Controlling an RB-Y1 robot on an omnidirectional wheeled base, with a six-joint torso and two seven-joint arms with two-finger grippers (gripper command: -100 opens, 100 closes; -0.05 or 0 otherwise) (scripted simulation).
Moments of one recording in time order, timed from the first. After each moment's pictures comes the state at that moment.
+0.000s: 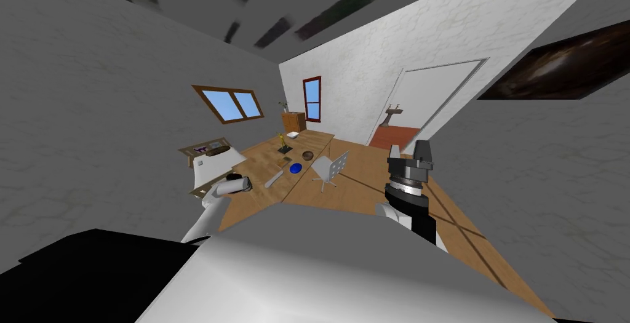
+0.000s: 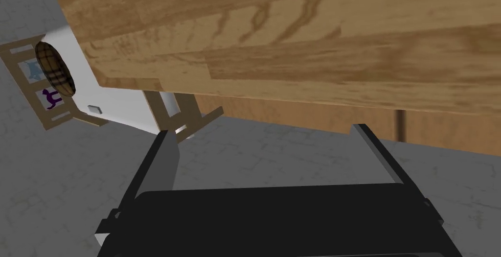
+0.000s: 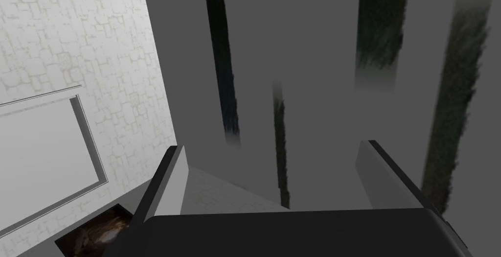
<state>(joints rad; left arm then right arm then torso) 0.11 0.58 0.47 -1.34 0.29 0.89 0.41 0.49 -0.02 -0.06 -2.32 -0.06 -0.58 0.10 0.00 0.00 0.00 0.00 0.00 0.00</state>
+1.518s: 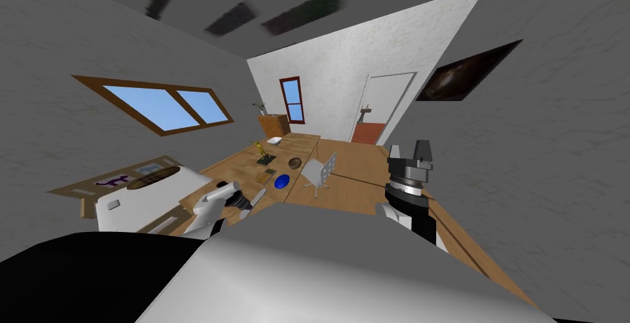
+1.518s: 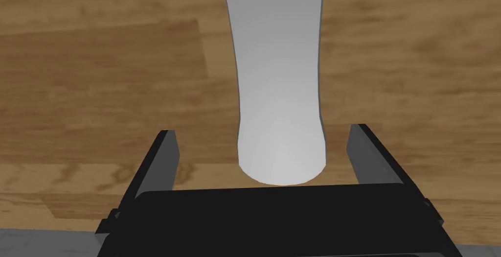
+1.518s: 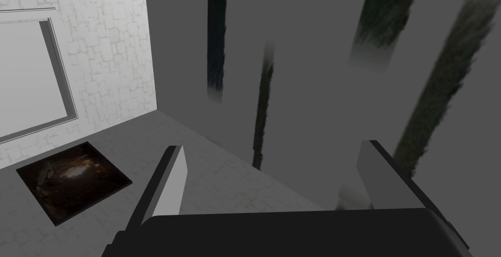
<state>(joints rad) -0.01 0.63 0.61 -0.92 0.46 1.25 0.48 0.49 -0.02 -0.06 -2.32 -0.06 -0.58 0.10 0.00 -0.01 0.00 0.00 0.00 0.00</state>
